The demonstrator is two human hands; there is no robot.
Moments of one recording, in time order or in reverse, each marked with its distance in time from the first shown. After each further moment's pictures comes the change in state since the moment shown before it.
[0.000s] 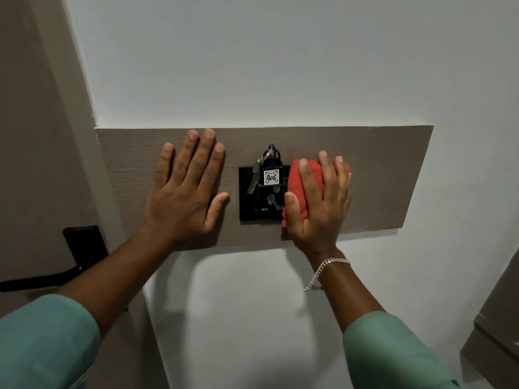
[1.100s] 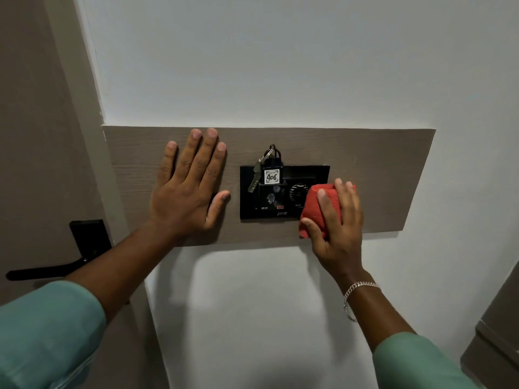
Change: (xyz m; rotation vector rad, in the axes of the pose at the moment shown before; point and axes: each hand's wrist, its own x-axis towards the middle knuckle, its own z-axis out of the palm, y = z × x) left_hand 0.000 0.001 -0.002 -0.006 -0.012 0.006; right_hand -0.035 0.048 -0.029 0.061 -0.186 -0.093
